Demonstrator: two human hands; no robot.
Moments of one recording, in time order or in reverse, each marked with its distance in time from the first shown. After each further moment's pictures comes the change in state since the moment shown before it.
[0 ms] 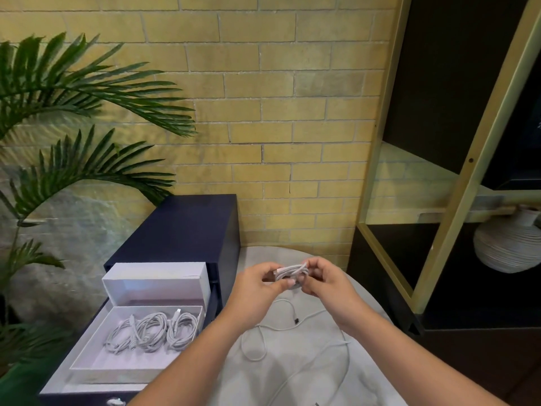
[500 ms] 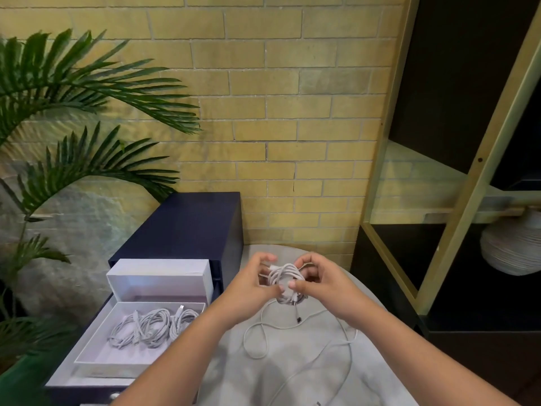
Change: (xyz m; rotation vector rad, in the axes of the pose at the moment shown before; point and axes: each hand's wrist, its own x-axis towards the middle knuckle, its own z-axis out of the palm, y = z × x) left_hand 0.001 -0.006 -0.019 0.016 -0.164 -0.098; right_hand -0.001 -0.018 0.002 -0.101 -0.192 -0.070
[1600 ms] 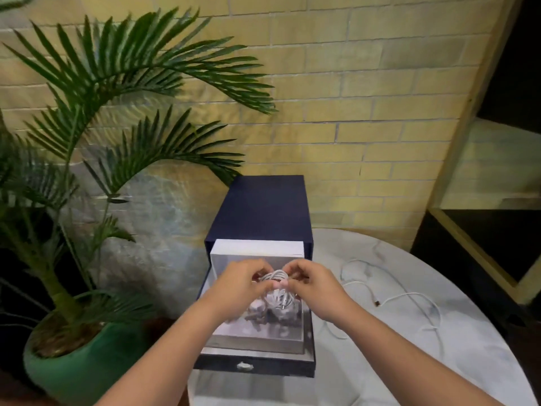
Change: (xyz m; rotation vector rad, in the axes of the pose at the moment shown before) left_hand -0.066 -0.088 -0.190 0.517 0.024 0.081; right_hand 0.064 0.014 0.212 -0.289 0.049 0.052
